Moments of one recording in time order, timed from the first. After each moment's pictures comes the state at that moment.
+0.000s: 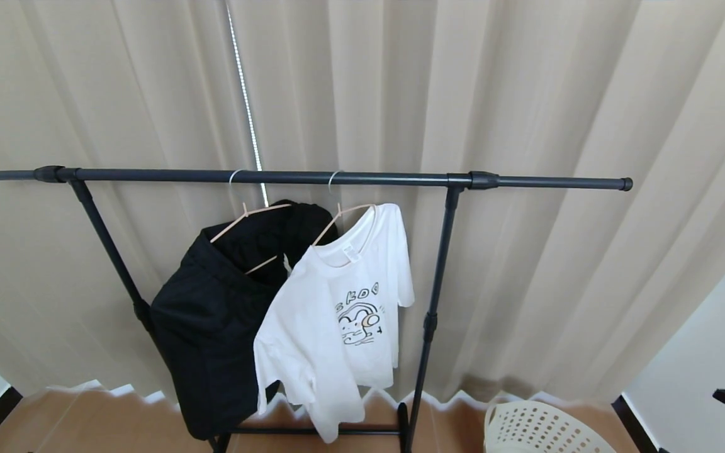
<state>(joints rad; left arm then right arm) -0.12 0.59 -0.13 -0.03 -0.09 -0.04 0.41 0.64 -0.08 -0.30 -0.01 -0.08</state>
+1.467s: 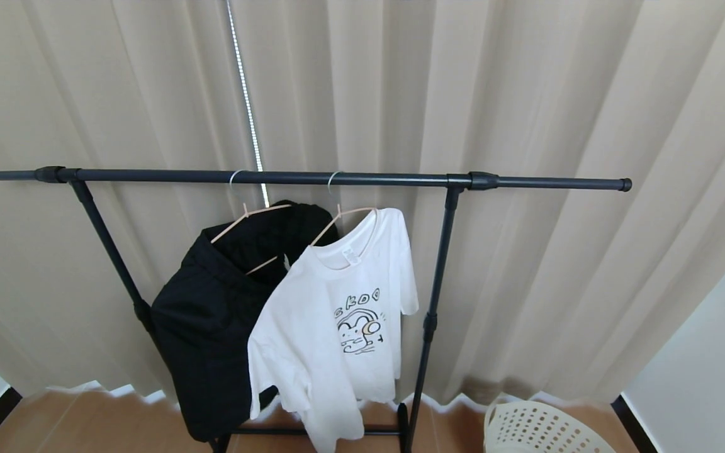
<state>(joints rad) 0.00 0.01 0.00 0.00 0.08 -0.04 -0.01 0.01 -0.03 0.08 -0.07 0.00</state>
